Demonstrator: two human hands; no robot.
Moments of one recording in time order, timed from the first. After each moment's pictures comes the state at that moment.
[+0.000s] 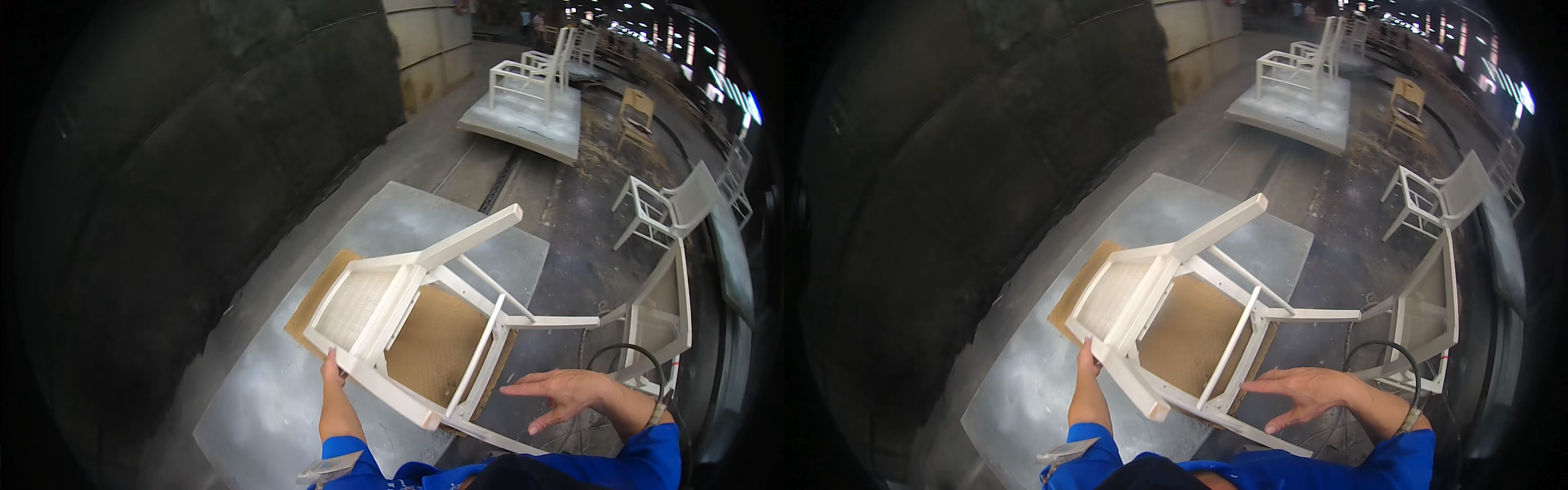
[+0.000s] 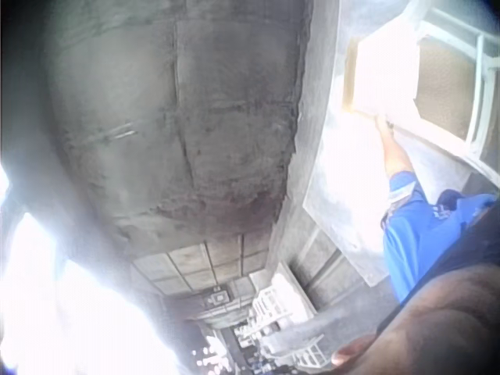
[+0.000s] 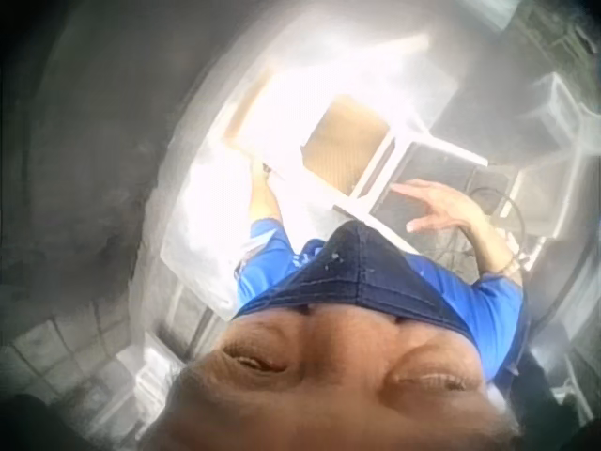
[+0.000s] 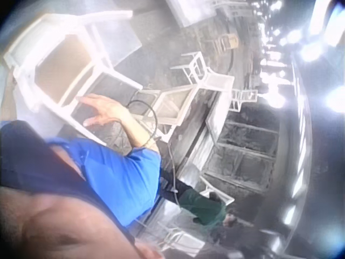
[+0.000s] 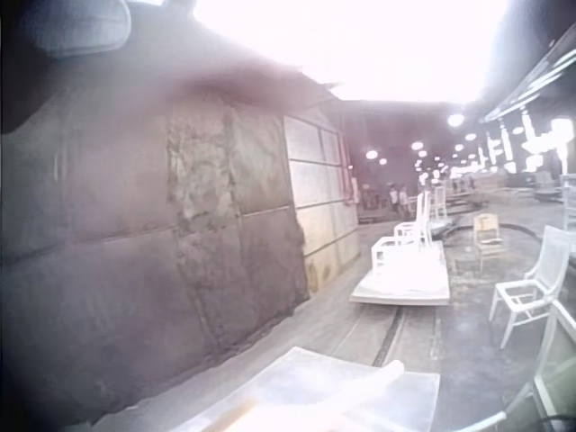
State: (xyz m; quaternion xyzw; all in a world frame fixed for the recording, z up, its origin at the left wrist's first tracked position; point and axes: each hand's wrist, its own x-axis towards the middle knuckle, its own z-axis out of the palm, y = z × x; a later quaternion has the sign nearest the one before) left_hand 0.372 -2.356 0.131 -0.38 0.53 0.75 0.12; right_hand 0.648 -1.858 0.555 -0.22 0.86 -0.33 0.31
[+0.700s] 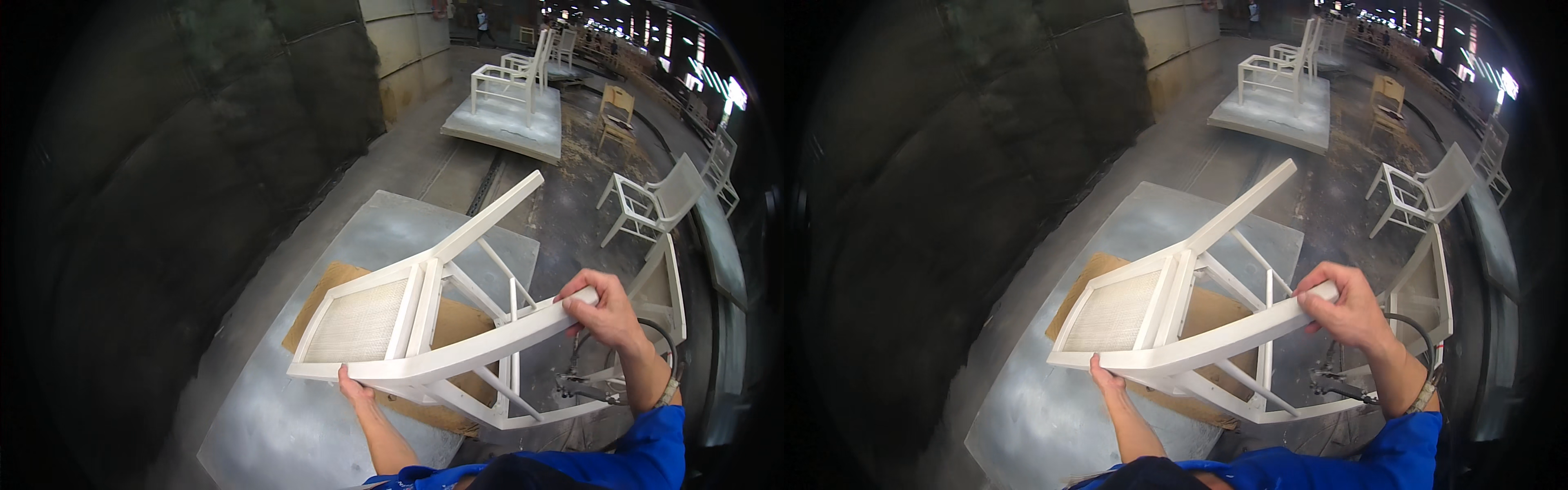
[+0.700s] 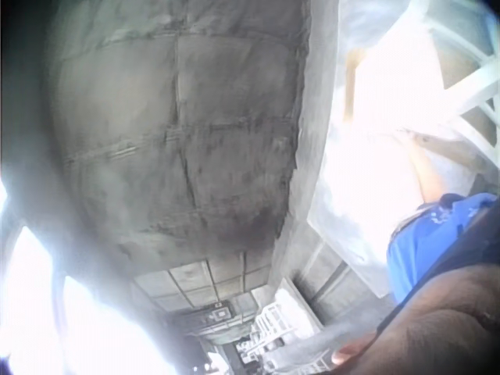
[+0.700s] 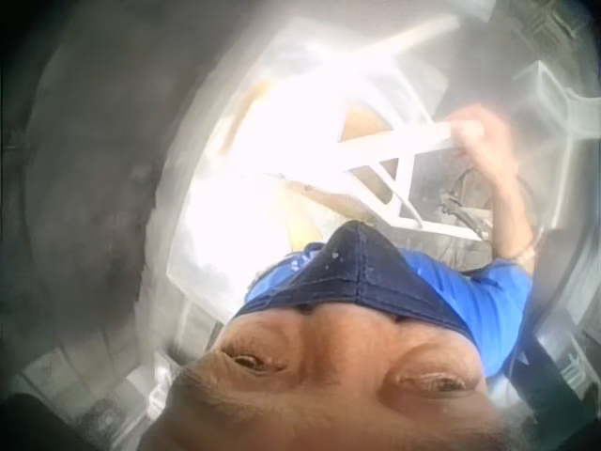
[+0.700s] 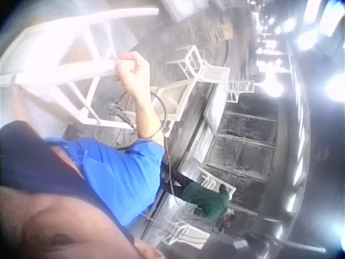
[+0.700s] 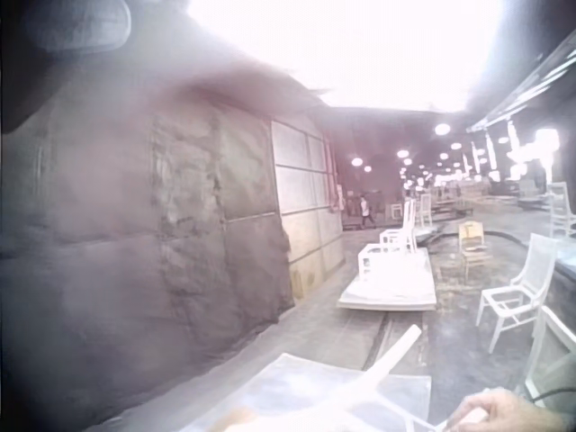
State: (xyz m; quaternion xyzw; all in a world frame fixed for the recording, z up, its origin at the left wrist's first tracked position) left_hand 0.407 -2.292 0.203 -0.32 0.29 0.90 -0.01; right_hand 0.592 -1.907 0.600 0.12 0.81 -0.56 -0.11
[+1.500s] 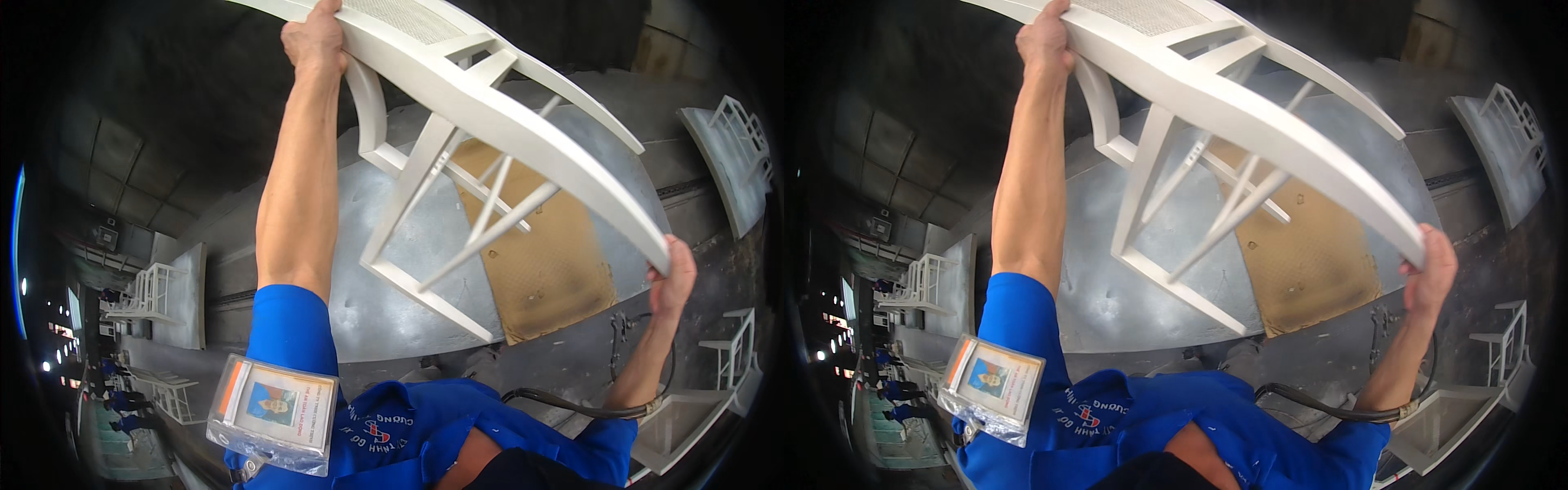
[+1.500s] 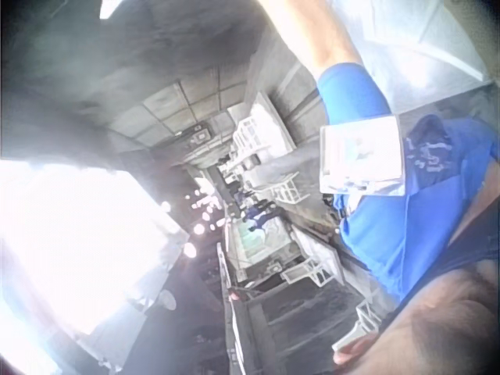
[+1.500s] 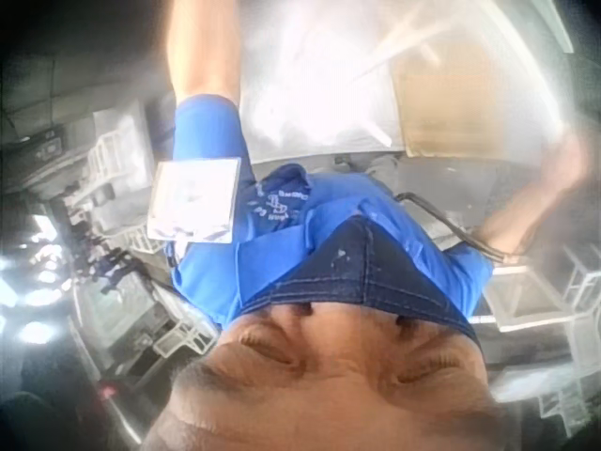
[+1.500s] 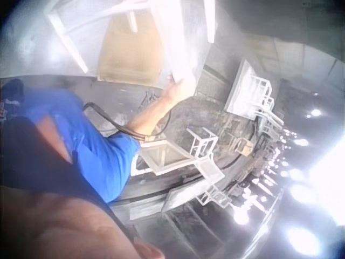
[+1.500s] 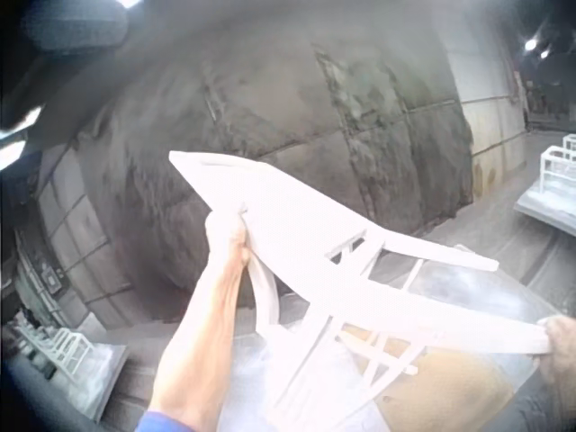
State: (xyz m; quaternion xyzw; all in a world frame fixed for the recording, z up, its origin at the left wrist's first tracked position) left_hand 0.449 -2.461 0.690 -0.07 0.62 0.64 -0.46; right_hand 0.530 -1.871 0.467 -0.05 0.63 -0.77 -0.08
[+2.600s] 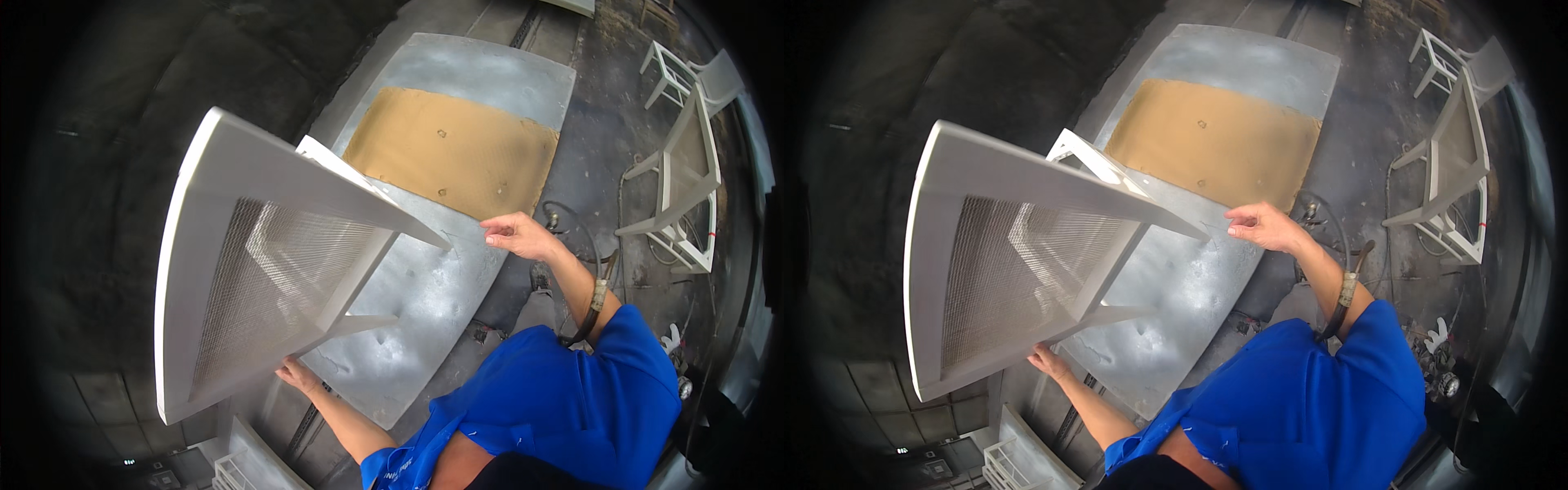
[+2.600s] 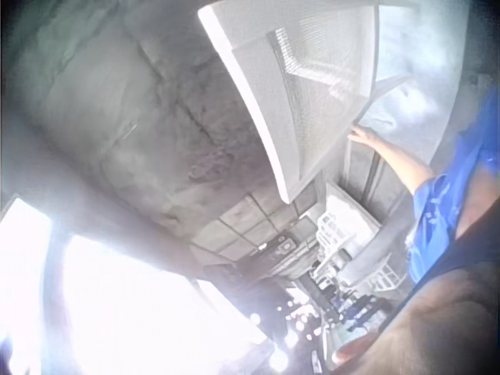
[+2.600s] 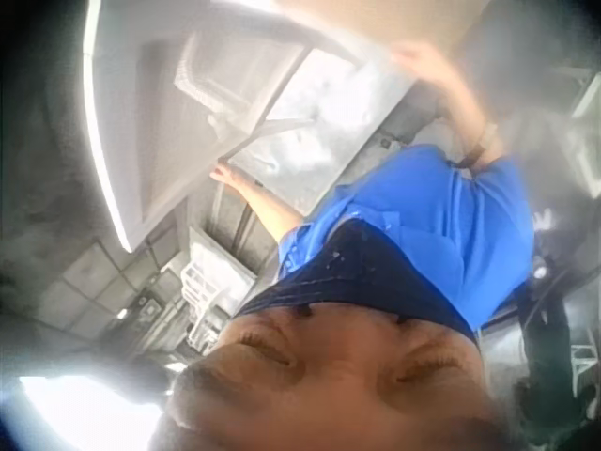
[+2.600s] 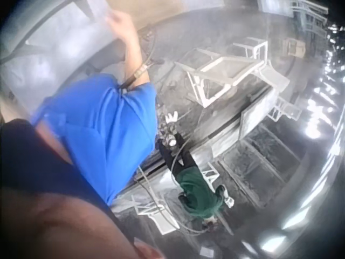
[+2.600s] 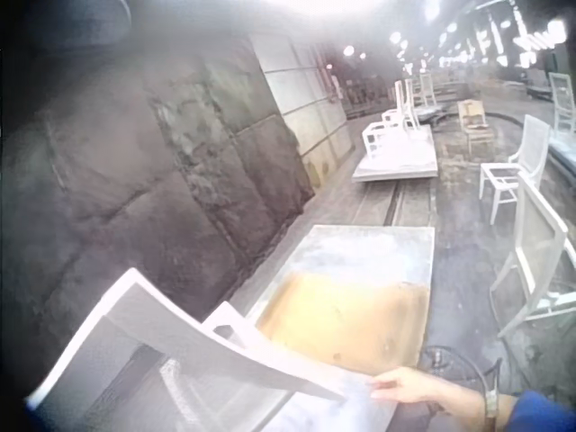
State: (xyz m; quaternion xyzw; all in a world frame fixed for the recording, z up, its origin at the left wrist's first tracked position) left_hand 0.850 -2.669 0.358 -0.11 0.78 0.49 -0.38; right_hand 0.767 -2.071 0.349 0.01 0.74 -0.65 0.15
